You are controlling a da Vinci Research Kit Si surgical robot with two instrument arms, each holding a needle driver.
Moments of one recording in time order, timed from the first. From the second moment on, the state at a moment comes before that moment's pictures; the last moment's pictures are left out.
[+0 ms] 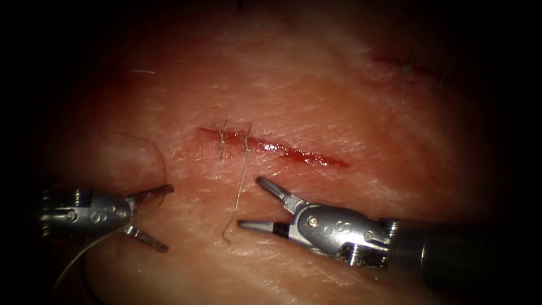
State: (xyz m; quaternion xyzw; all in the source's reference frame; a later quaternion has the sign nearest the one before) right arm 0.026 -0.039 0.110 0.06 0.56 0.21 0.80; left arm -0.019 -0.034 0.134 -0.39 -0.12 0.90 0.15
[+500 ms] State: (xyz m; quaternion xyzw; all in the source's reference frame) right arm 0.026 -0.040 0.110 0.06 0.57 0.20 0.80; left arm -0.017 -0.037 0.137 -0.22 -0.19 0.94 0.19
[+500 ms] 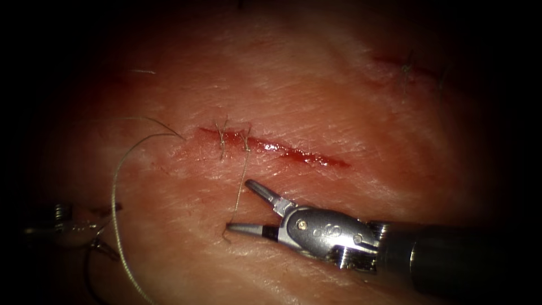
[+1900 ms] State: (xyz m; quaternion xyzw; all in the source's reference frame) right arm 0.022 -0.042 0.112 0.07 0.55 0.18 0.81; left arm -0.030 -0.035 0.137 -0.36 -0.12 0.92 0.13
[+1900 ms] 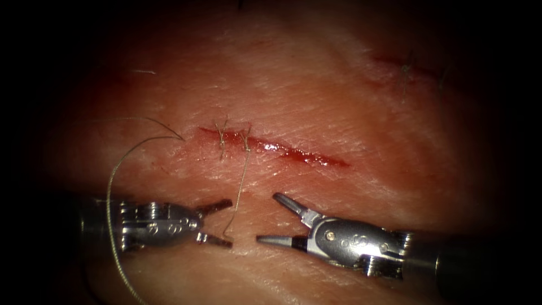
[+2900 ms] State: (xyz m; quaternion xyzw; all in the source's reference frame) right arm 0.026 -0.036 0.115 -0.02 0.54 0.13 0.83; left arm -0.028 -0.024 0.130 -0.42 -0.06 0.90 0.10
